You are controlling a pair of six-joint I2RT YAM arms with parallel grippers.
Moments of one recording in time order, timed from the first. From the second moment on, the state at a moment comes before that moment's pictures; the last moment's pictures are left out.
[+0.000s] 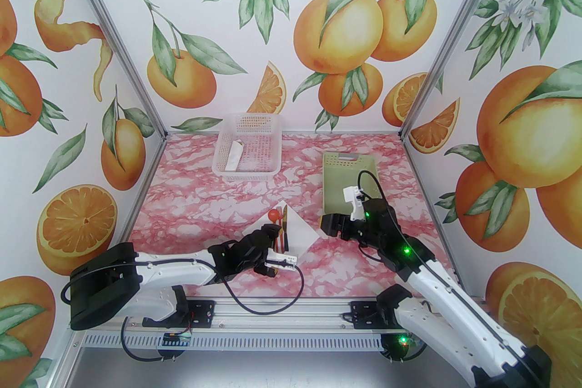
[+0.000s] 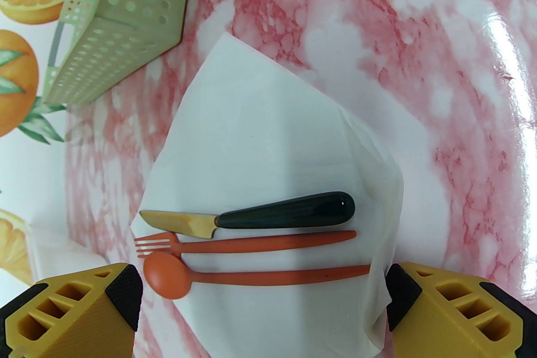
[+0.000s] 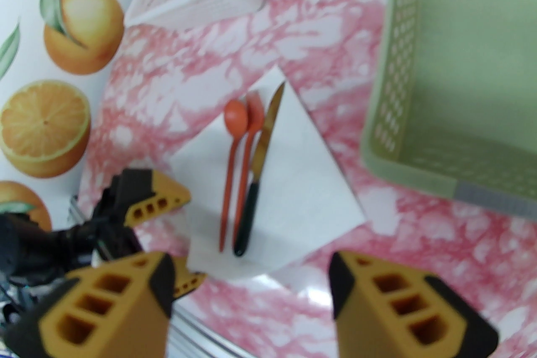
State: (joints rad) left arm -1.07 1.35 0.47 0.16 -0.14 0.87; right arm 0.45 0.77 0.57 -0.43 -0.36 0.61
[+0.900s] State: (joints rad) left arm -1.01 1.37 0.47 0.21 -0.11 0.86; right arm 0.77 1.00 0.30 -0.01 -0.39 0.89
